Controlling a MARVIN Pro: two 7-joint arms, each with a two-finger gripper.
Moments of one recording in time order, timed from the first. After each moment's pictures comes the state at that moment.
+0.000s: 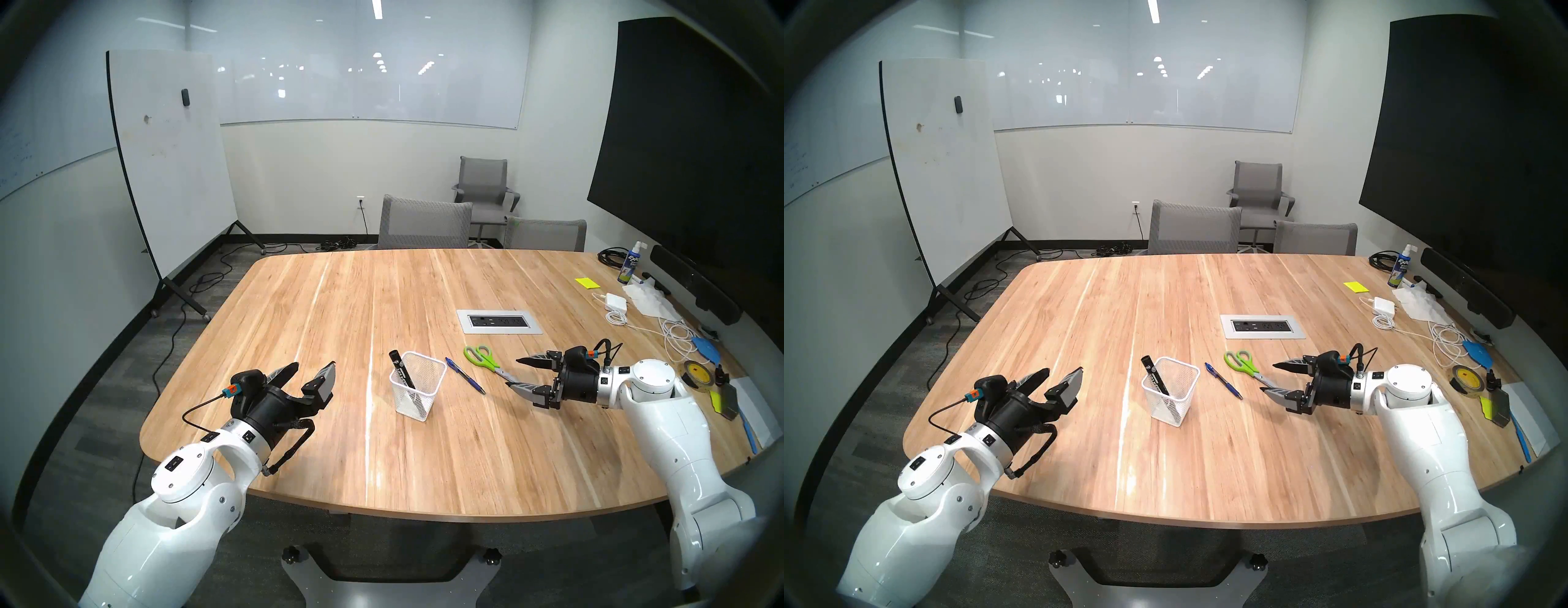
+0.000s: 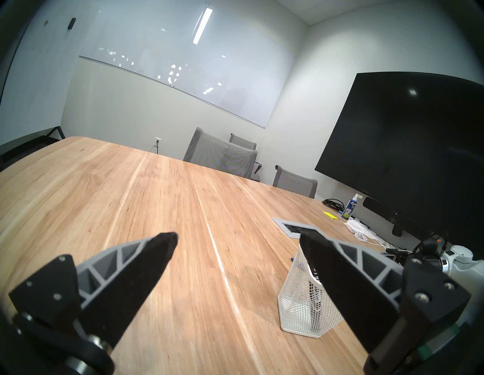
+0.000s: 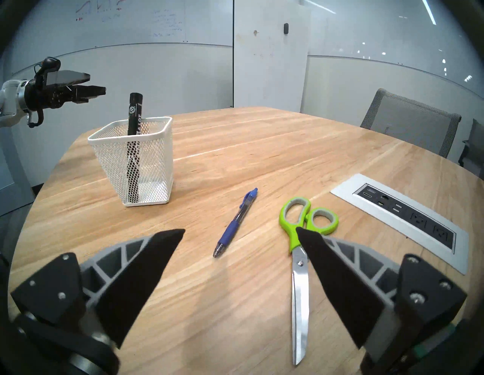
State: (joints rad) left arm 1.97 -1.05 -1.47 -2.06 -0.81 0.06 -0.03; right arm -1.22 -0.97 1.55 -1.04 0.22 -0.04 1.21
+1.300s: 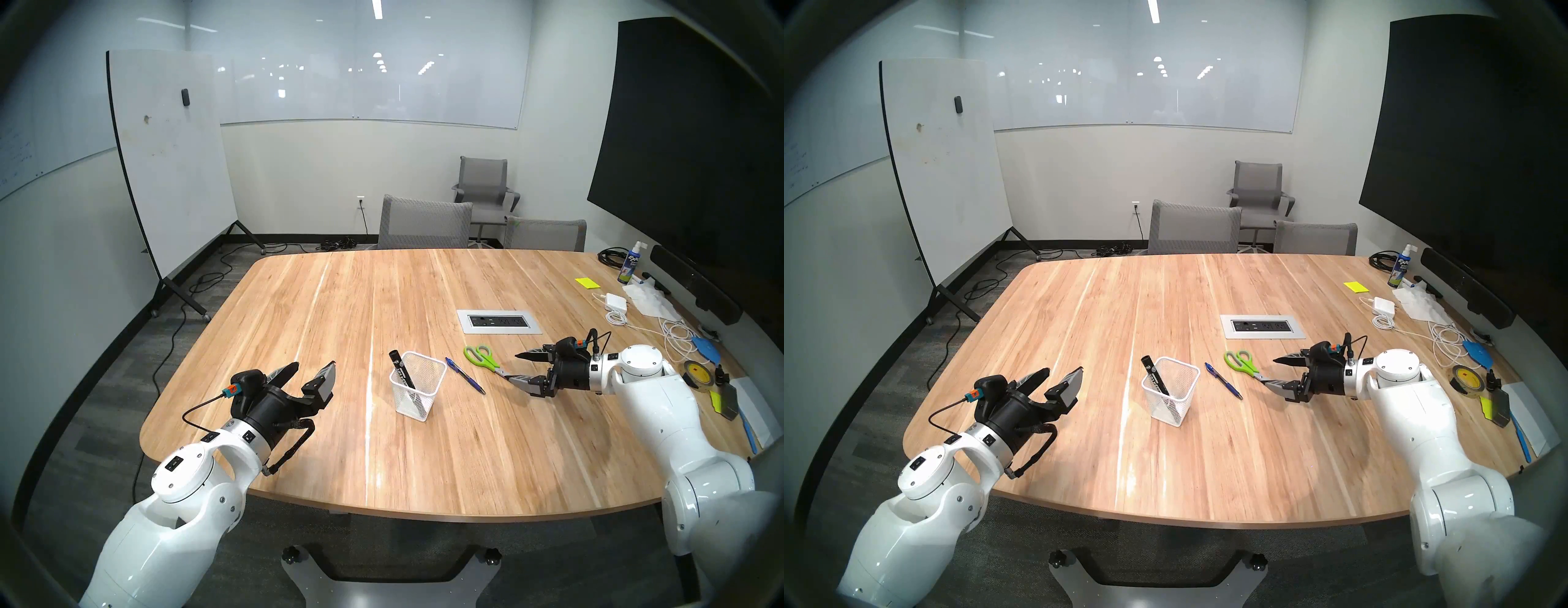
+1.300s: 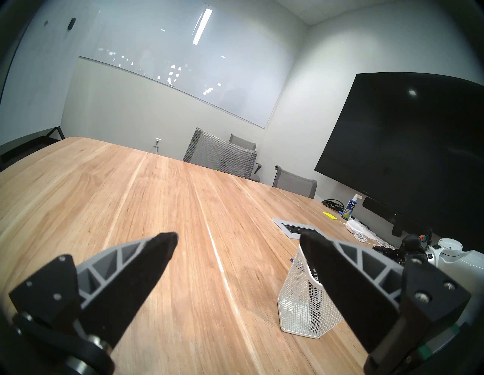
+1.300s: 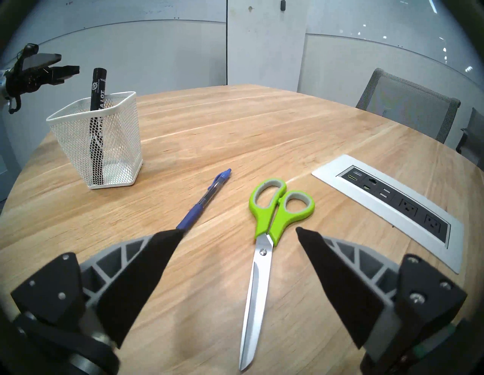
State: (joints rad) left arm 1.97 -1.05 -1.47 -2.06 -0.80 0.06 -0.04; right arm -1.00 -1.00 1.47 -0.77 0.10 -0.08 1.23
